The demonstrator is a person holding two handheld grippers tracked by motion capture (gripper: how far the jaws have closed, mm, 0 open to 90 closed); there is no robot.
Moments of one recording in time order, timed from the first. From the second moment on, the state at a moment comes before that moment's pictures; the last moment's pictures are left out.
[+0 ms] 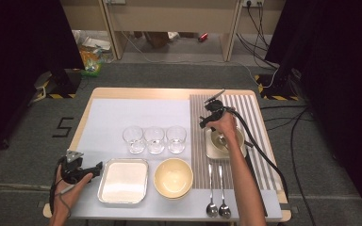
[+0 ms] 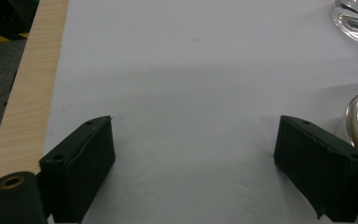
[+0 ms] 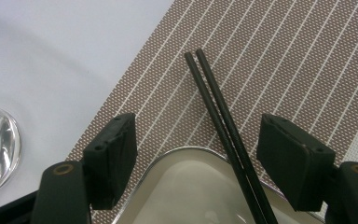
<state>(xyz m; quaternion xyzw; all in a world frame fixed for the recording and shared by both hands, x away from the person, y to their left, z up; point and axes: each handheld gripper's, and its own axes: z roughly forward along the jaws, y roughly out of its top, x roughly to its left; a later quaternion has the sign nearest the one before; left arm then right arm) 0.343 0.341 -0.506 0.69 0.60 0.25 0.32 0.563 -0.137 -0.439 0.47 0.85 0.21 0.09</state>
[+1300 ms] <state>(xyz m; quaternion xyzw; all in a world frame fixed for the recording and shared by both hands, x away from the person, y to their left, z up) 0.343 0.341 -0.506 0.69 0.60 0.25 0.32 0.549 -0.130 -0.437 0.43 0.88 0.19 0.05</state>
